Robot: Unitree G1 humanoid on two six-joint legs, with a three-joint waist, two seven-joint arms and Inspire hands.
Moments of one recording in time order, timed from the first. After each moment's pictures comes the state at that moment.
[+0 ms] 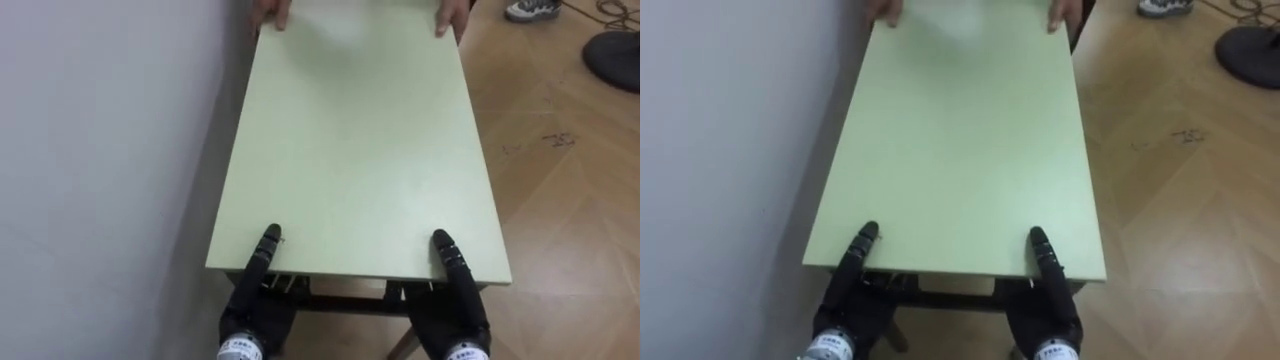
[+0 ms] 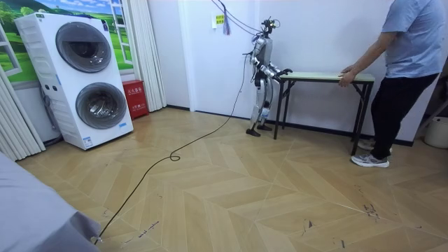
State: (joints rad) left arm 0.25 0.10 -0.36 0.24 -1.26 -0.07 0.07; right arm 0.31 -0.15 0.27 0.22 1.52 -0.15 0.05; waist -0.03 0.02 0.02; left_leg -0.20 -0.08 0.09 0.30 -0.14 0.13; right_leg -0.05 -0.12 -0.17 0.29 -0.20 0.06
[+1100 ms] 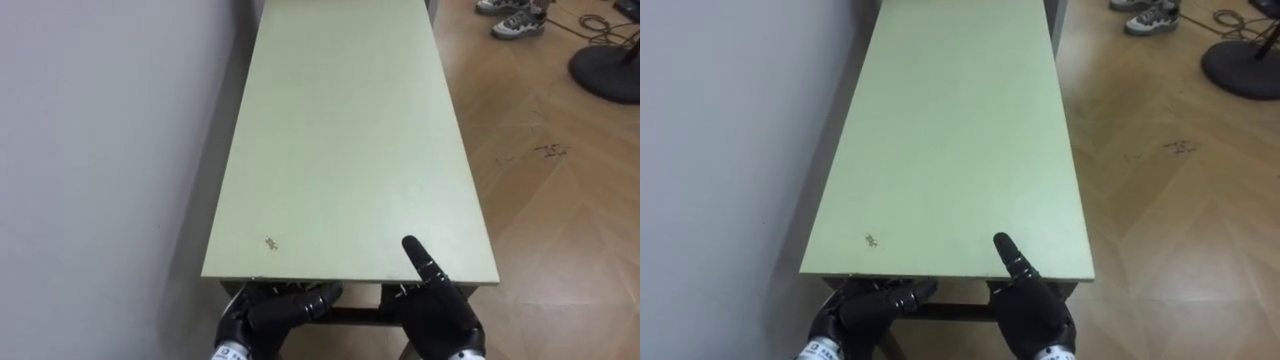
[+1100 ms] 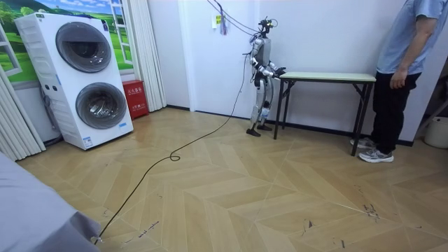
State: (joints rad) left arm 0.23 0.19 -0.35 0.30 -0.70 -0.01 -0.17; right arm 0.30 -0.22 0.28 0.31 1.36 -0.05 0.35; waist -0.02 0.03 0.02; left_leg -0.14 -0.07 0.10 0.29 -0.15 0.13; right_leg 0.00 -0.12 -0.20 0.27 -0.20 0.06
